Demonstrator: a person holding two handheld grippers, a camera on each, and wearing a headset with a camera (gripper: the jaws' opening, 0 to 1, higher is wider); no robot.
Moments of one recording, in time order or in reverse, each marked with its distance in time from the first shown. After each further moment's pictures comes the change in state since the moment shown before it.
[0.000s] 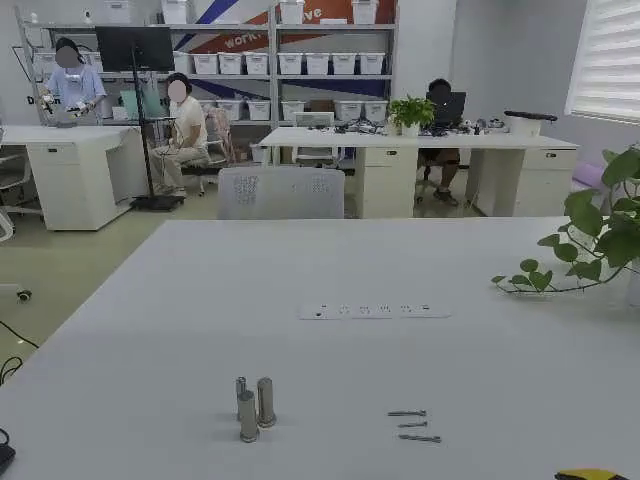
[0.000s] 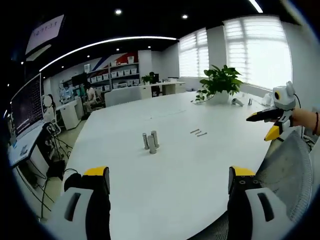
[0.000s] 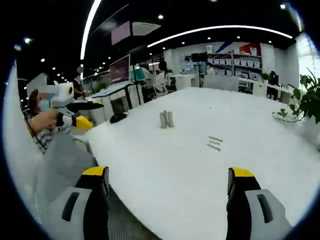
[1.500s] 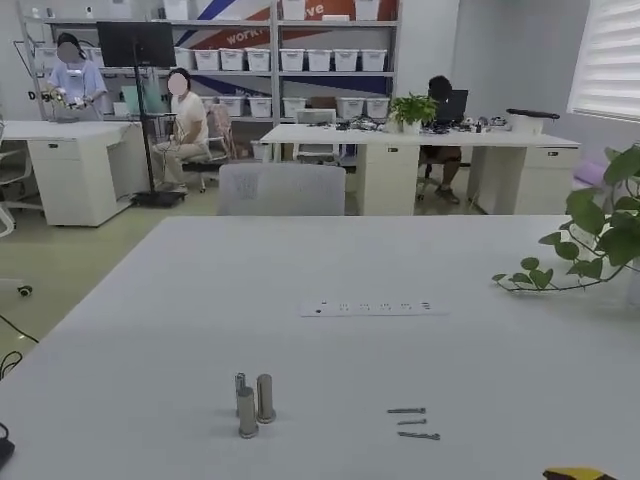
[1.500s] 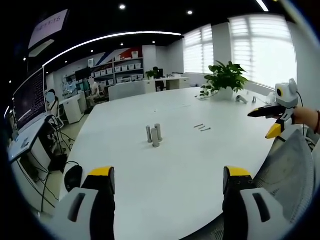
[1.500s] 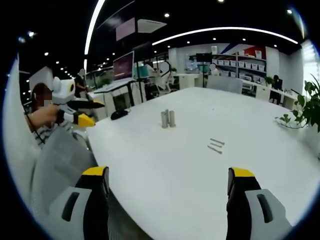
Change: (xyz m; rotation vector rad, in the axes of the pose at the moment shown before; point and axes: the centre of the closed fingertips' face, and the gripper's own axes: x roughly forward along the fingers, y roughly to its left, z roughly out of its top) left arm -0.004 -0.003 0.003 -0.006 -0.010 0.023; right arm 0.006 0.004 0.005 0.007 -0.040 0.012
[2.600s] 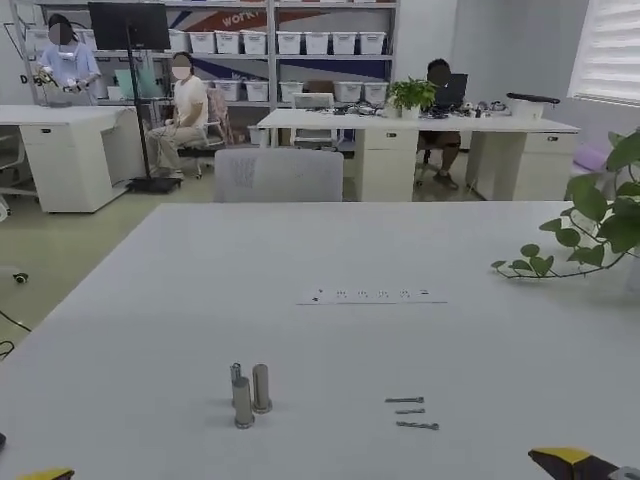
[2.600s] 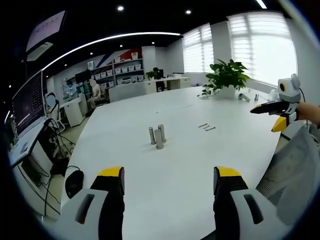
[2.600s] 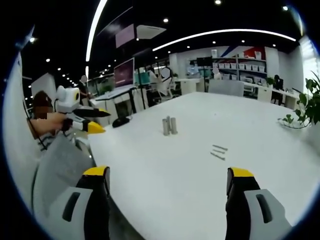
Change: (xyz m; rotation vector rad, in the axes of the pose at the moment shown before) left arm 0.023 0.021 -0.004 0.031 0.002 0.012; right arm 0.008 0.000 0.013 0.028 -0.055 0.028
